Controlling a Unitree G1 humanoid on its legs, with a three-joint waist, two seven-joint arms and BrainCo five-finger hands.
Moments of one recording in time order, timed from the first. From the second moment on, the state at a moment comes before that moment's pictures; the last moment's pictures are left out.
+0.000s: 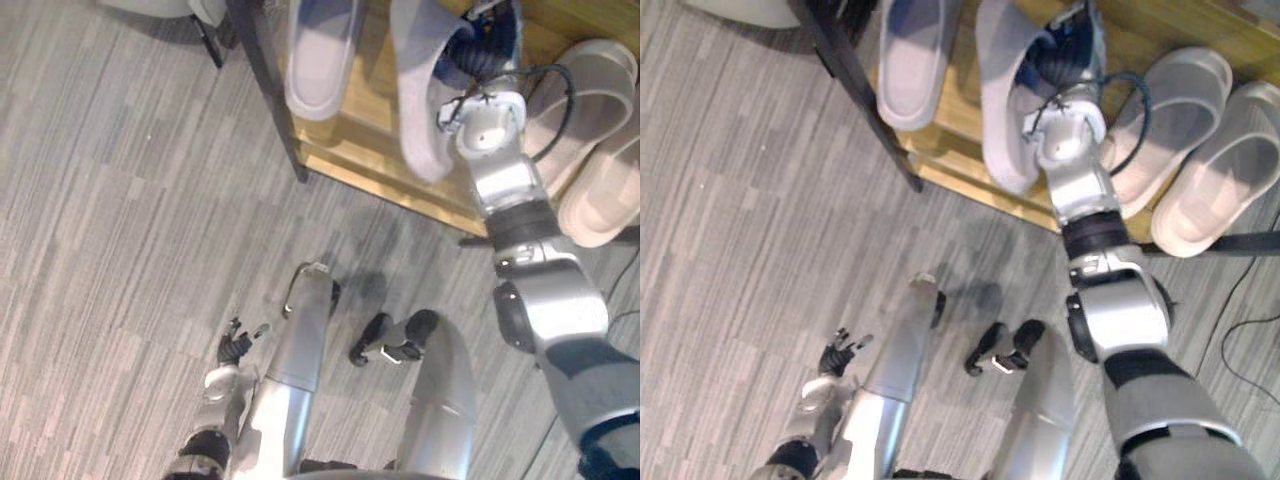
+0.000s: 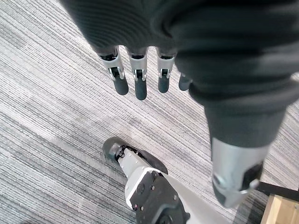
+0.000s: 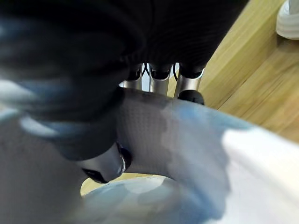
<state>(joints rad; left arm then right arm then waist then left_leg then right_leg) -0.14 0.09 0.02 0.82 -0.28 -0.16 0.17 -1.23 -0.39 0.08 0.80 -0.27 0.01 -0.45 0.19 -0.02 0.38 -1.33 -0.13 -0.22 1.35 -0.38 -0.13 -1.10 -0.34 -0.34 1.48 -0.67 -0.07</state>
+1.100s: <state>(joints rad) -0.21 0.07 0.06 0.90 -0.31 -0.14 0.19 -1.15 -0.19 -0.03 0.74 -0.07 0.02 -0.52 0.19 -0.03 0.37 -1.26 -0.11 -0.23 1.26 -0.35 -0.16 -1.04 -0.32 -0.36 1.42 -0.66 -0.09</state>
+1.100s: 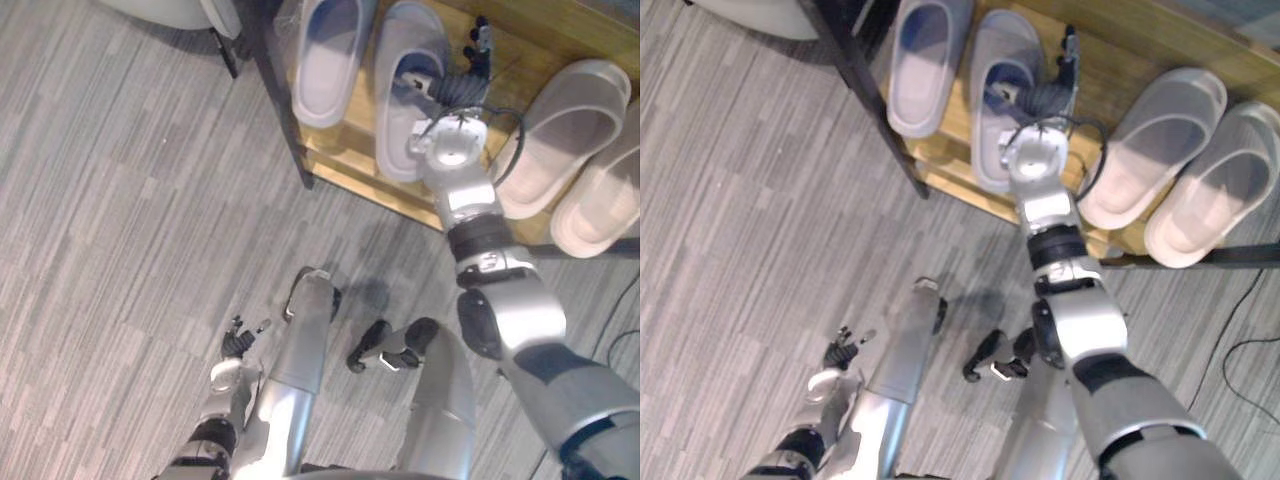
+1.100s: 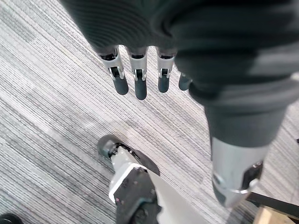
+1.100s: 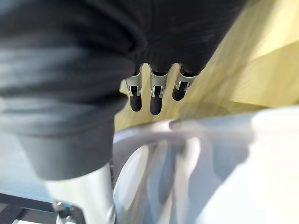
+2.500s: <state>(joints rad) -0.27 0.05 0.21 0.92 -0.30 -0.10 0.20 -0.81 0.11 0.04 0.48 0.45 -0.18 -0.43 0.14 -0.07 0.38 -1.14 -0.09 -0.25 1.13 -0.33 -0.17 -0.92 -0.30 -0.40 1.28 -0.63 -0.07</state>
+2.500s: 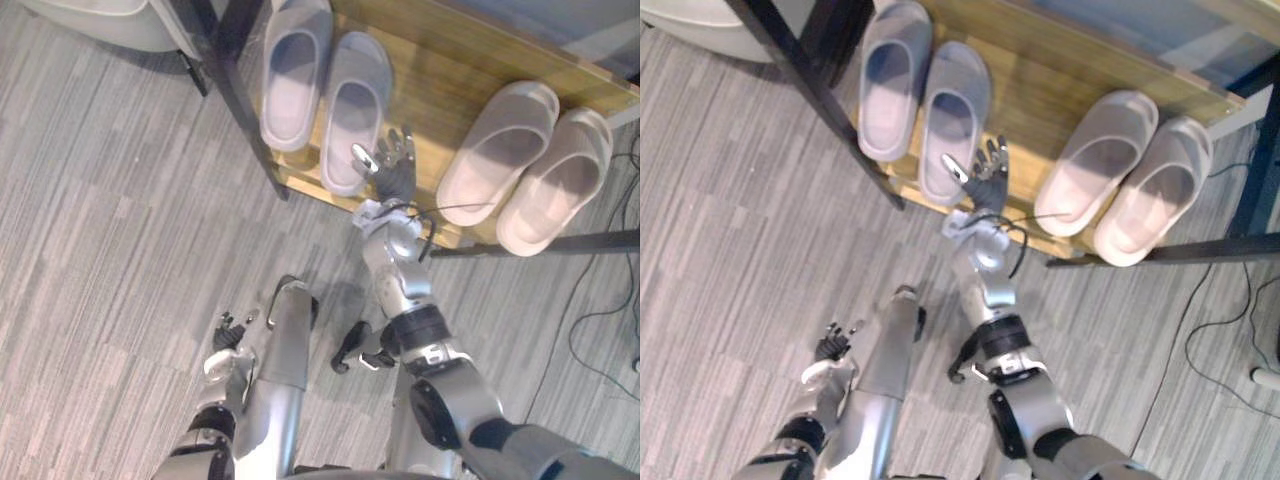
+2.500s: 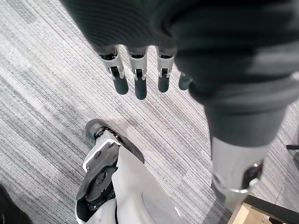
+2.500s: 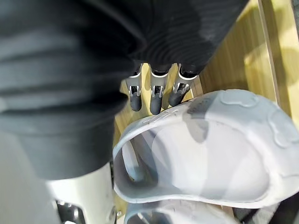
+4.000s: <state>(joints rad) -0.11 0.01 0.15 0.99 -0.12 -0.08 0.14 -0.11 0.05 0.14 0.37 0.07 -0.09 -0.19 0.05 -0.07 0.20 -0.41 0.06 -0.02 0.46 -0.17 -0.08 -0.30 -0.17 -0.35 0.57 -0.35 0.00</state>
